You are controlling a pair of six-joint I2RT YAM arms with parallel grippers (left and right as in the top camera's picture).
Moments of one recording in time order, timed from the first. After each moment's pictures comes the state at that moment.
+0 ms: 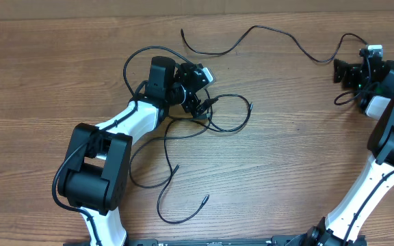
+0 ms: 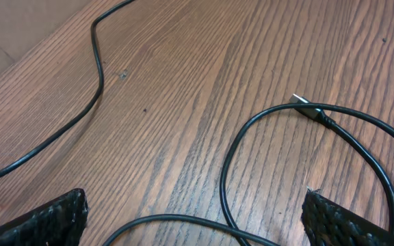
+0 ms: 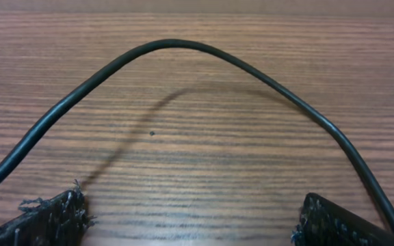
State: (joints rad) left arm -0.31 1.97 1.14 0.15 0.57 0.55; right arm -0.49 2.43 1.42 0.50 -0.44 -0.27
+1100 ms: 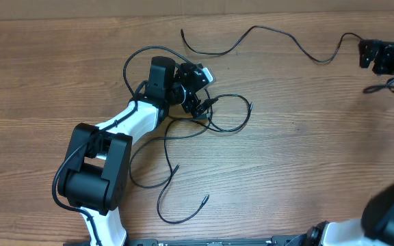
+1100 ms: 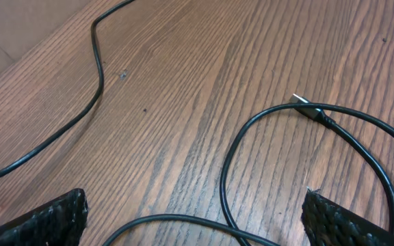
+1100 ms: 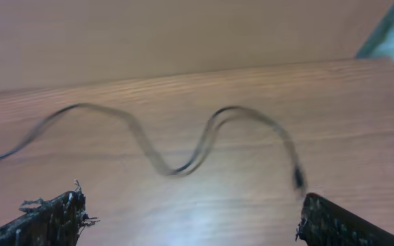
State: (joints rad) left arm -0.31 1.97 1.14 0.15 0.57 0.55; right arm -0.44 1.63 1.42 -0.44 -0.38 -0.19
